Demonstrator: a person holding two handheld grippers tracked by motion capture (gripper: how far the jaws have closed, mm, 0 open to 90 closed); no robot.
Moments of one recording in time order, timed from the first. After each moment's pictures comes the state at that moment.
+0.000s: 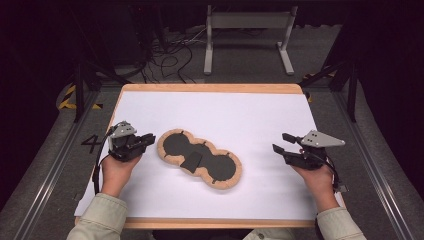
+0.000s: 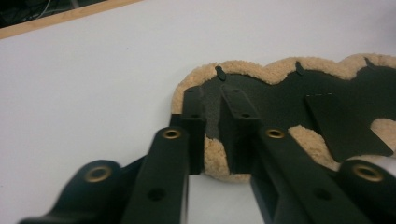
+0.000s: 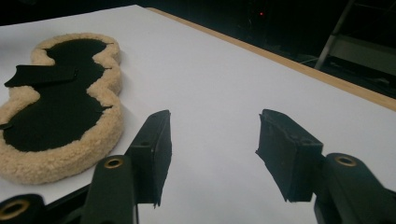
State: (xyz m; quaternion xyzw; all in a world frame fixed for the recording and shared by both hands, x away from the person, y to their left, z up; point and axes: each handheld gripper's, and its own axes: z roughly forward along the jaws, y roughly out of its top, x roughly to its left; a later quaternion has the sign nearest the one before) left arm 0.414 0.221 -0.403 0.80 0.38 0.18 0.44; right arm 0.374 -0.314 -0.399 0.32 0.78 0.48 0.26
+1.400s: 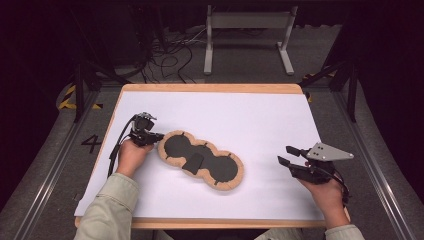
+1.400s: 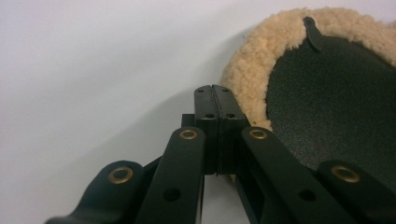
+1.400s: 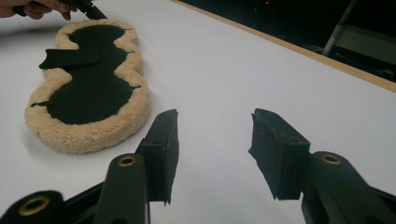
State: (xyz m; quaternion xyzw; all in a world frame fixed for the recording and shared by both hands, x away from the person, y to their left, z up) left arm 0.495 0.196 -0.444 0.84 0.45 0.06 0.31; right arm 0.337 -0.317 -0.396 0.32 0.79 0.46 0.25
